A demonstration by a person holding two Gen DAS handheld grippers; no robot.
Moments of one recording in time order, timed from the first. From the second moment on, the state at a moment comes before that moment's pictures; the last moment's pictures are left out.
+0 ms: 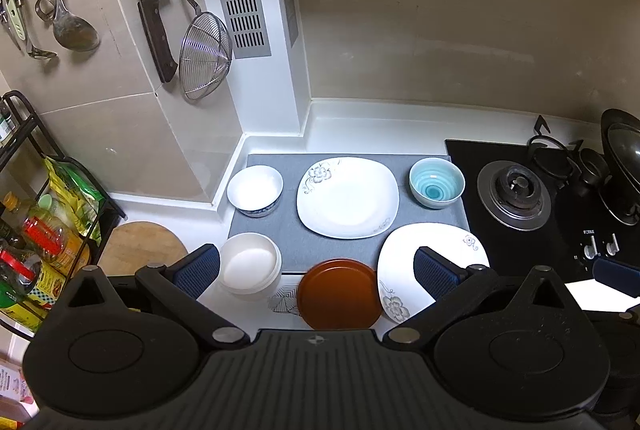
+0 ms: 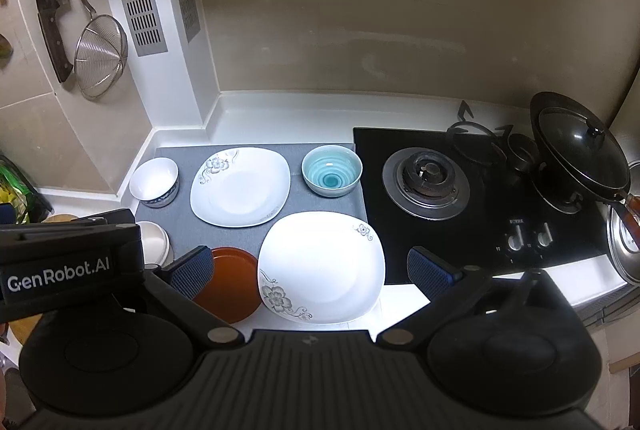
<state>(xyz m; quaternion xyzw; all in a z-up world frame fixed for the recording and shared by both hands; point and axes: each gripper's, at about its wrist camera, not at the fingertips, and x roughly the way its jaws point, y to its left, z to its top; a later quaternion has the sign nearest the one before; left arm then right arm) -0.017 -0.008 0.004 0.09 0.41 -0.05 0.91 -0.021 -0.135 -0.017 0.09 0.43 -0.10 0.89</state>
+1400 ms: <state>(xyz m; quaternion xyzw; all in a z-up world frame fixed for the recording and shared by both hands) -0.064 -0.035 -0.001 0.08 0.42 -0.02 0.91 -0.055 -0.162 -0.022 0.08 0.44 -0.07 0.89</state>
